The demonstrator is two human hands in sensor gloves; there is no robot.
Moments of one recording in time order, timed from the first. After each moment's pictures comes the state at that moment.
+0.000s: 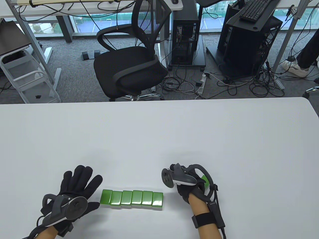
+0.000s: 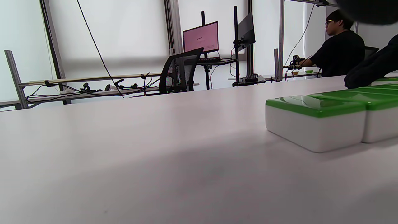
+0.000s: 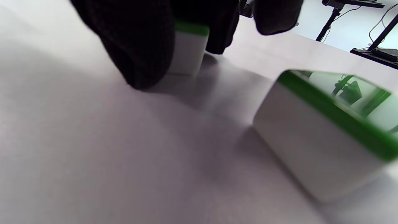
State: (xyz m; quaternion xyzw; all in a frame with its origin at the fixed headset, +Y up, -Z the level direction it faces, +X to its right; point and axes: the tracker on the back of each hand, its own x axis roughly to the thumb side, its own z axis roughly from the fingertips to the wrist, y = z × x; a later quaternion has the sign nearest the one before) left_hand -0.311 -0.722 -0.234 0.05 -0.18 -0.04 0.98; right_hand 0.051 -0.765 -0.328 -0.19 -0.16 -0.96 0.13
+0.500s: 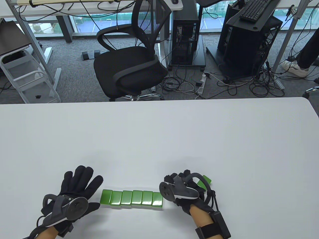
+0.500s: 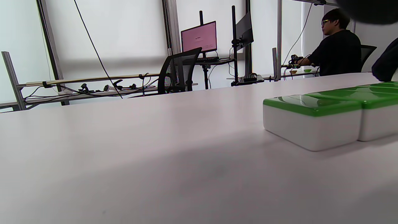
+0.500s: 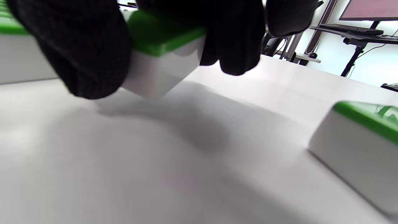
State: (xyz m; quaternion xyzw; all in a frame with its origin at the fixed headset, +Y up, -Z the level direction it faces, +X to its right) left_hand -0.309 -0.722 -0.234 0.05 -0.18 -0.04 0.98; right_hand 0.039 -0.751 -0.280 -0.27 -0.09 -0.95 0.10
